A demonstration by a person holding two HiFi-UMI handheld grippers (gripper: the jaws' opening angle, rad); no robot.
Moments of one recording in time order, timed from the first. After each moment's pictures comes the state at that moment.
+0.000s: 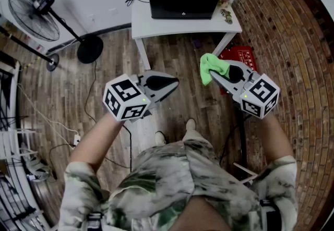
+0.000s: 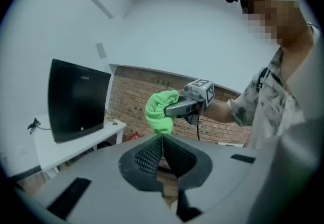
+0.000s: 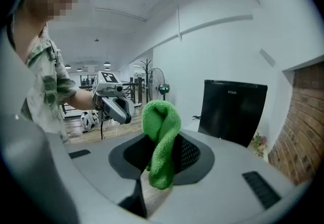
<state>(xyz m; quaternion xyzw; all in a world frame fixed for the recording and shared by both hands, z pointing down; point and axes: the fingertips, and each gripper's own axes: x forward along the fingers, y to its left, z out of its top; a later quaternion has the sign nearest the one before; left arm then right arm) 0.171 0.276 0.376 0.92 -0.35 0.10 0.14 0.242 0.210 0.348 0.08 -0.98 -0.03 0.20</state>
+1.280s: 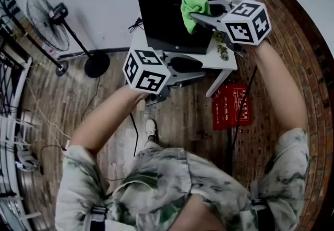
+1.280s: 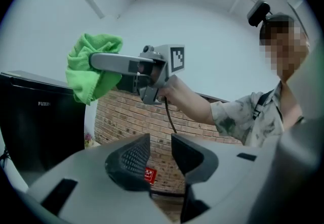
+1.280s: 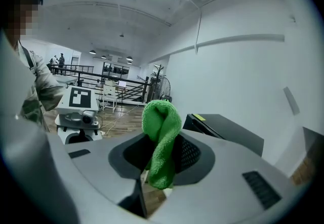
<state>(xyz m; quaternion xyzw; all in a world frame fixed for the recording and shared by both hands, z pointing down) 0.291 0.087 0.260 0.94 -0.31 0.04 0.14 0.185 -0.004 0.168 -0.02 -0.97 -0.15 0.20</state>
